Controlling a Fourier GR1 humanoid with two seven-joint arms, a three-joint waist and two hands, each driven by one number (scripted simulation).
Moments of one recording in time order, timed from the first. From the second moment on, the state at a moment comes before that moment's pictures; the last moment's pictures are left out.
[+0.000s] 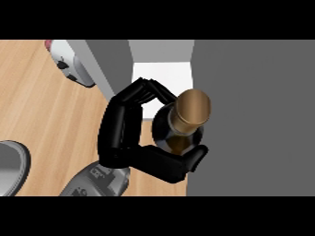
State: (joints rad) left arm -0.44 0.00 -0.49 -1.75 0.10 0.58 0.14; right arm -0.07 -0.11 -0.05 -2.42 -0.22 0.19 0.59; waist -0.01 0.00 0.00
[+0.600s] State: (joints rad) left arm -0.54 0.00 -0.50 -1.59 0.11 0.68 0.07; right arm -0.05 -0.10 -0.05 -2.42 -0.24 0.21 0.59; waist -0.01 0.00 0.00
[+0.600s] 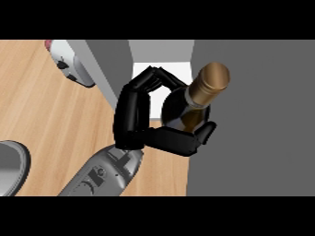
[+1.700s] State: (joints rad) left arm -0.53 0.01 -0.53 -1.28 0.29 0.73 -0.27; right arm -0.09 -0.11 -0.04 -2.42 -0.24 0.17 0.62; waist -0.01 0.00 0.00
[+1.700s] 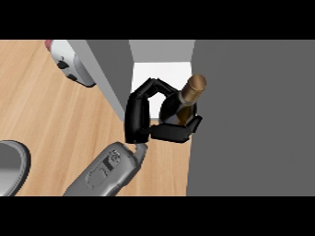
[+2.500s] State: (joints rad) left arm -0.58 0.00 -0.39 -1.09 0.35 0.66 -0.41; right arm -0.08 -0.11 -0.04 -2.41 -0.24 0.17 0.60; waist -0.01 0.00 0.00
